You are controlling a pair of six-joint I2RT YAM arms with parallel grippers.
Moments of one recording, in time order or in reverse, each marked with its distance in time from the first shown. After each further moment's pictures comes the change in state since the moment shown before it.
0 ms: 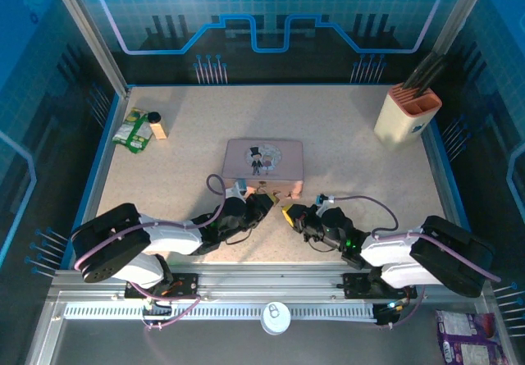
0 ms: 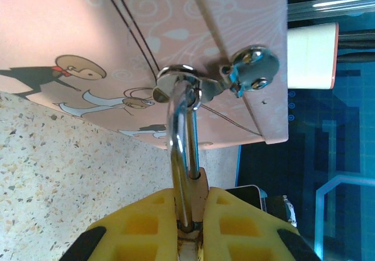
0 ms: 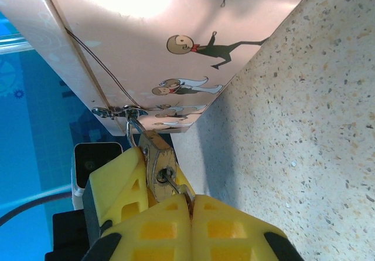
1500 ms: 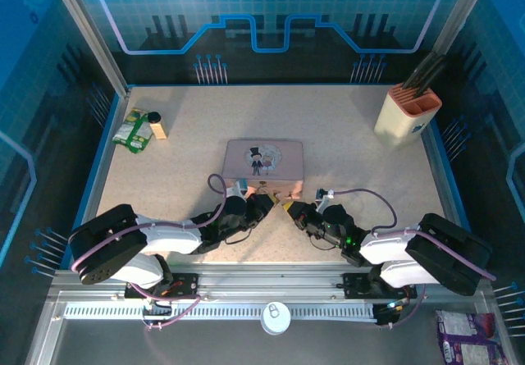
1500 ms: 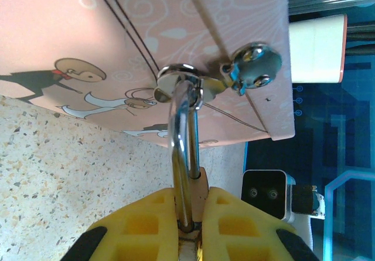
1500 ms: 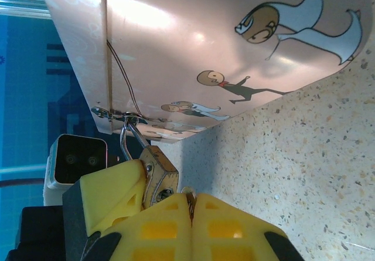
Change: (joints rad) left arm 0.000 -0.016 0.018 -0.053 0.014 0.022; right arm -0.031 0.031 0.006 0.029 -0.019 -0.240
